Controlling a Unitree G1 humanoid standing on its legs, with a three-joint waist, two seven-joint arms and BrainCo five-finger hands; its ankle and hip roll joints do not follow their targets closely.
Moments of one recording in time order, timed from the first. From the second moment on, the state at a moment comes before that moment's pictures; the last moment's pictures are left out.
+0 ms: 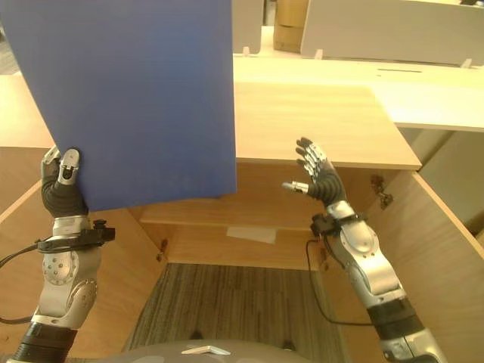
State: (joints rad) left arm 0.09 0.45 0.01 -0.19 -0.56 -0.51 -0.07; right arm -0.15 -0.48 0.18 -0.12 0.54 -0.10 0.17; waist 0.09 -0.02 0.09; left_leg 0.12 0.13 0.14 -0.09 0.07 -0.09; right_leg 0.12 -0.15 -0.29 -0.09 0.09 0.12
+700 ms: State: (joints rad) left arm 0.09 0.46 0.00 -0.16 -0.57 -0.39 -0.23; right arm -0.35 -0.48 0.26 -0.12 0.78 0.13 0.21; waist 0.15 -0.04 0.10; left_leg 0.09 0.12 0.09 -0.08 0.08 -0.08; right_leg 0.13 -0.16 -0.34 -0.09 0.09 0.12
